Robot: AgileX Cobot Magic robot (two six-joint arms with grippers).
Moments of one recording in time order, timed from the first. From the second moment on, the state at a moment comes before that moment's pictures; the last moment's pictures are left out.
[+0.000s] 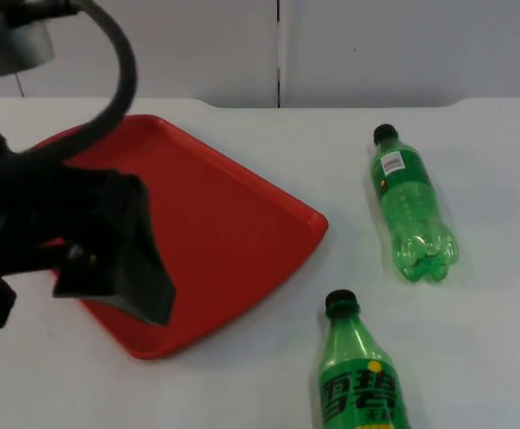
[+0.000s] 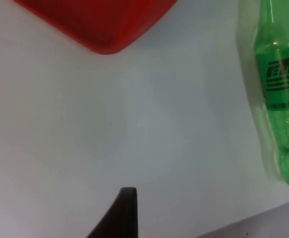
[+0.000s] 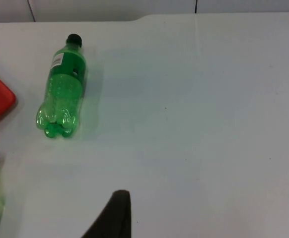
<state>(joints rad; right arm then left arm) 0.03 0.00 -0.52 -0.02 1.08 0.01 -0.59 1.14 -0.73 -0.22 0.86 -0.30</state>
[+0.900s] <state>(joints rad) 0.03 0.00 -0.52 -0.02 1.08 0.01 -0.92 1.52 -0.99 0.12 0.85 -0.82</state>
